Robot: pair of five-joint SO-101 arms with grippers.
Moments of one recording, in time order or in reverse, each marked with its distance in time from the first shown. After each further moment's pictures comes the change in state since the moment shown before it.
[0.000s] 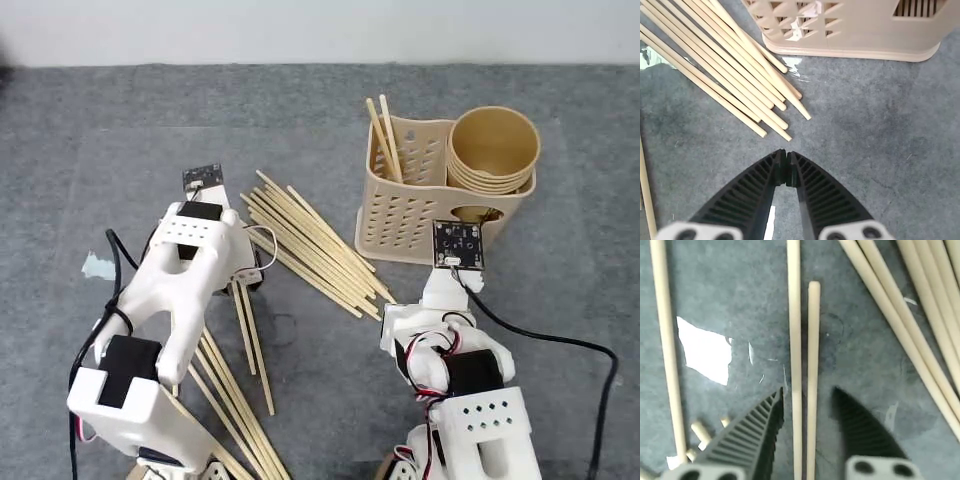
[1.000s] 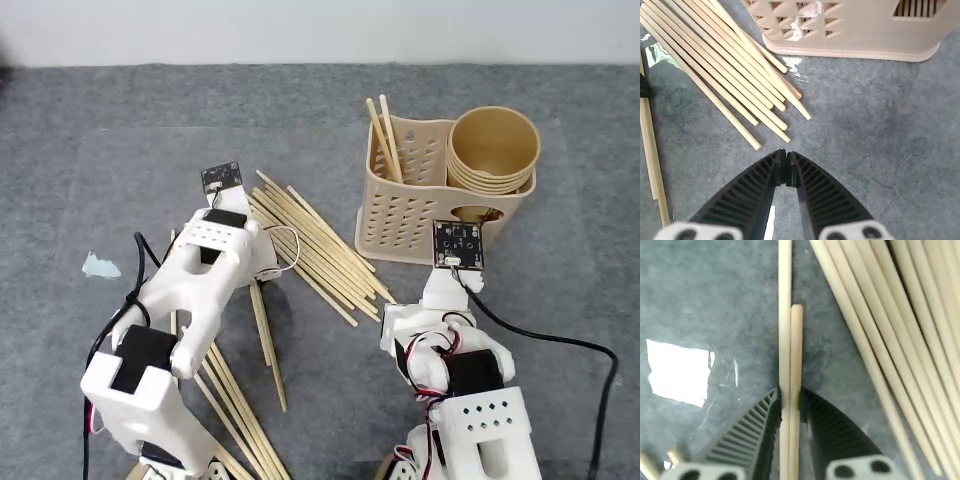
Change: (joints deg) left arm 5.3 4.0 0.3 -9.1 6.4; right arm 0.0 0.0 0.0 0.0 0.0
